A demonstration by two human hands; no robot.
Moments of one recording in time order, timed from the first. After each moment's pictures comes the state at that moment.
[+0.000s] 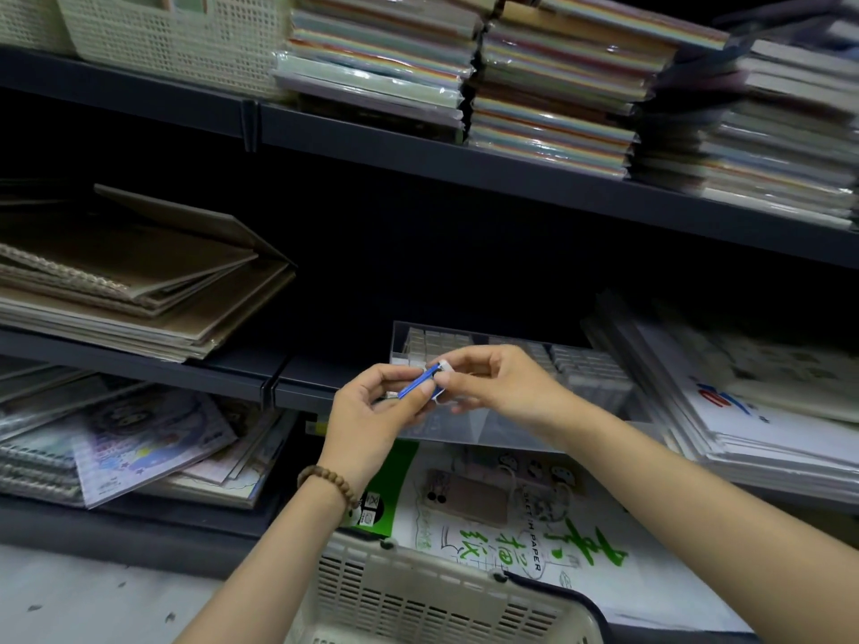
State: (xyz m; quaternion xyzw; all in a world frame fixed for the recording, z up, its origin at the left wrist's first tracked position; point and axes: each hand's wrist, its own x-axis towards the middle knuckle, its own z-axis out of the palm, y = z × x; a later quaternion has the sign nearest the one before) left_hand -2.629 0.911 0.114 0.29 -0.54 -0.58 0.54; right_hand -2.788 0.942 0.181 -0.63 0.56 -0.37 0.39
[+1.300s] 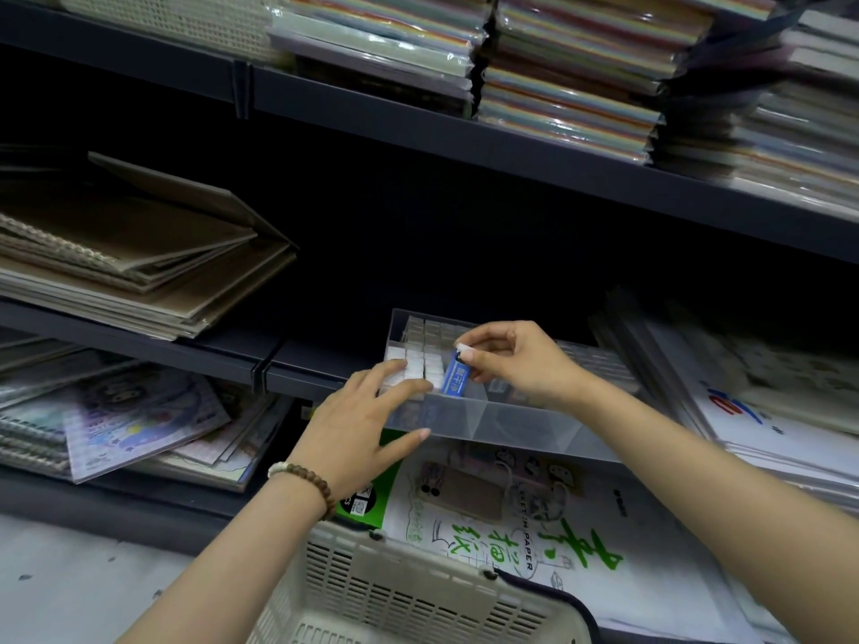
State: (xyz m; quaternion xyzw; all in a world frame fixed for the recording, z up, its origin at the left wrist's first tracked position) left_hand -2.614 0.898 0.089 0.40 -0.88 -0.09 0.26; right_hand -2.821 0.907 0.172 -0.65 0.60 -0.36 0.30
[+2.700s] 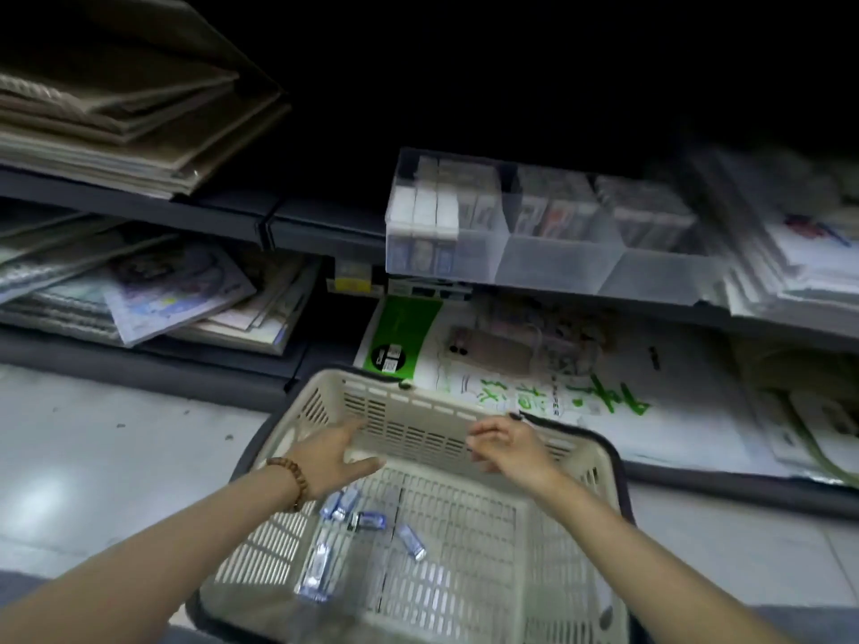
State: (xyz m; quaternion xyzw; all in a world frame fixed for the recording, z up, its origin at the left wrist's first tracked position) left_hand -2.558 0.969 -0.074 0.50 -0.77 -0.39 -0.02; right_hand -2.806 1.040 -0.065 -0.40 0.69 -0.34 0.51
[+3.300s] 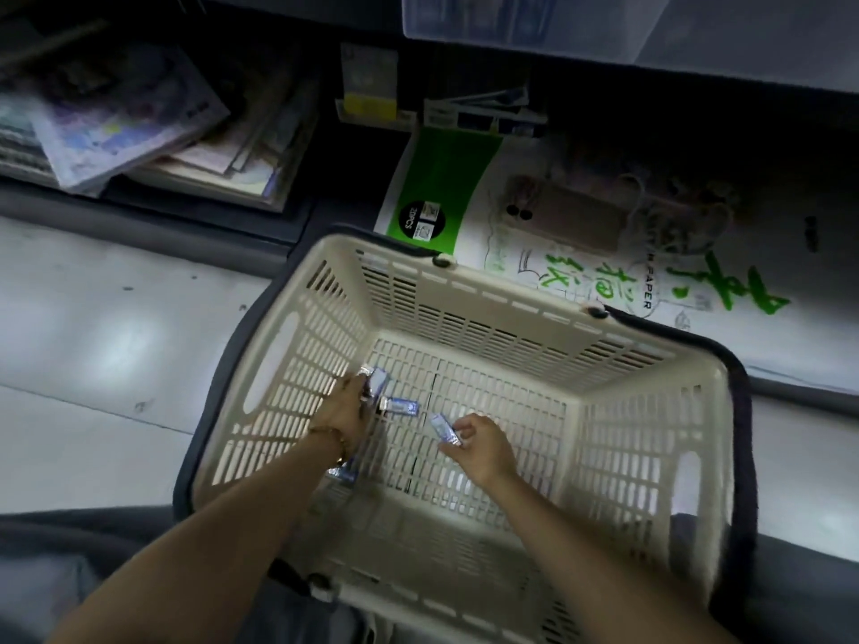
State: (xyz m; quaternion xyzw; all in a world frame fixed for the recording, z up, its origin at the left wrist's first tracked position) left_hand -2.546 1.001 -0.259 0.66 -0.64 -0.39 -0.07; right_hand -2.745 1.084 -0.278 -0.41 0.77 -0.11 0.48
